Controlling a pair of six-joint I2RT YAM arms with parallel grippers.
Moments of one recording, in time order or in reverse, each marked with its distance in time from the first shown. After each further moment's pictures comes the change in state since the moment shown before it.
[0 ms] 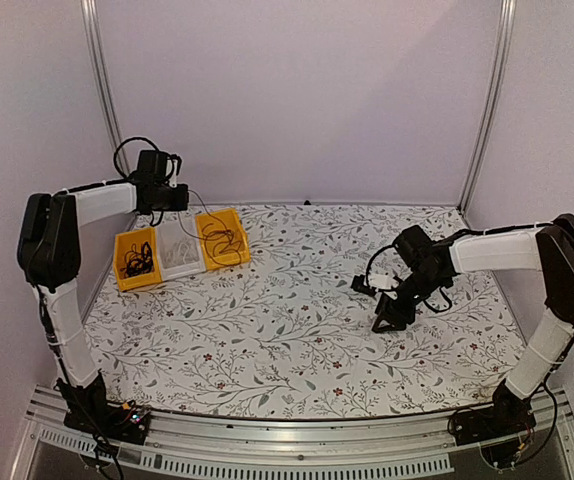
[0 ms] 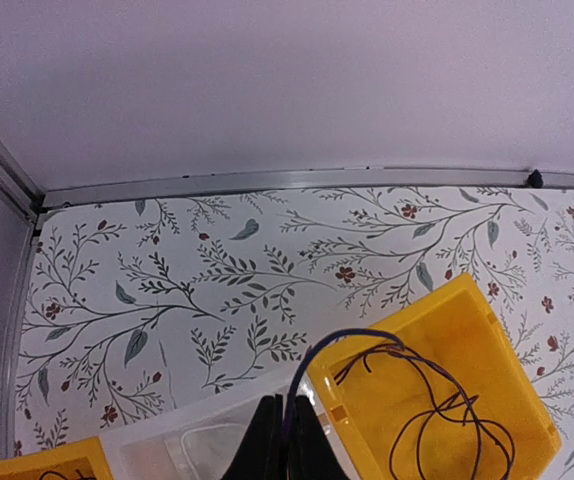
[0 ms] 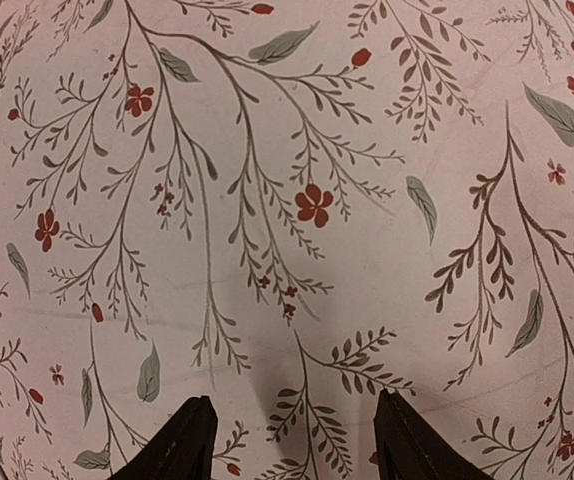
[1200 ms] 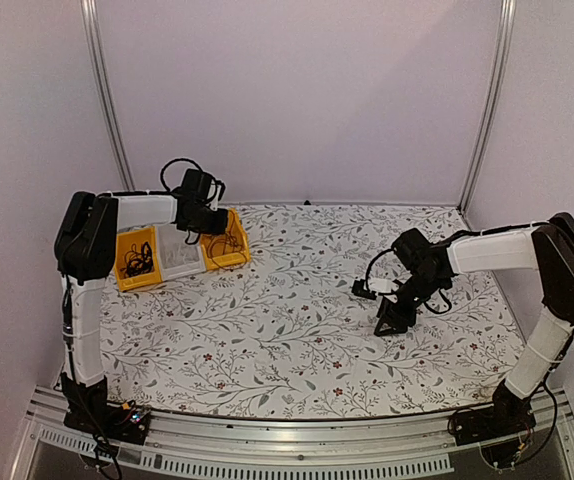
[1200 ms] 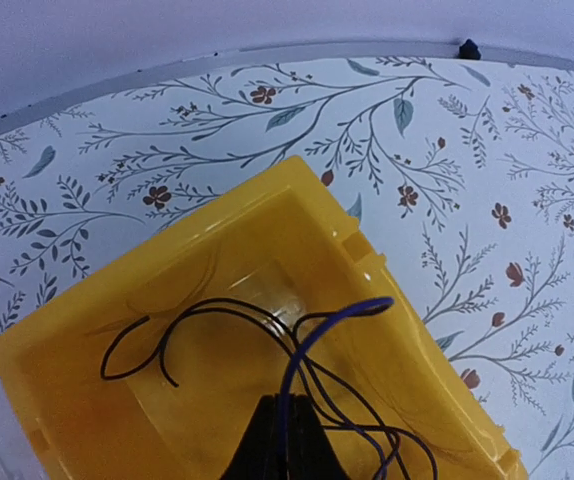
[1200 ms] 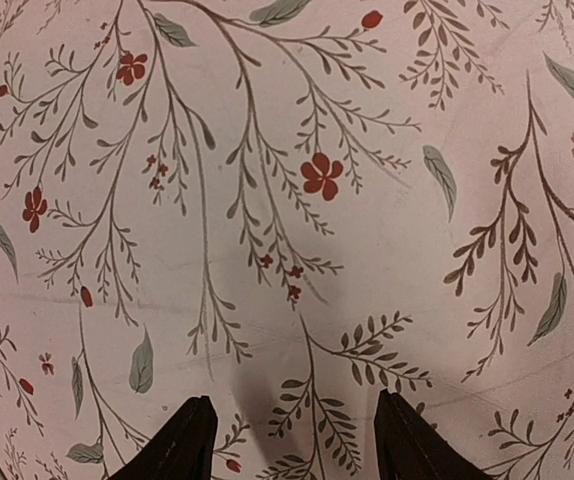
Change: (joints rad) left arm -0.158 0.218 0.116 -0.060 0.050 -0.042; right arm 0.004 0.022 0.000 -0.023 0.024 -0.011
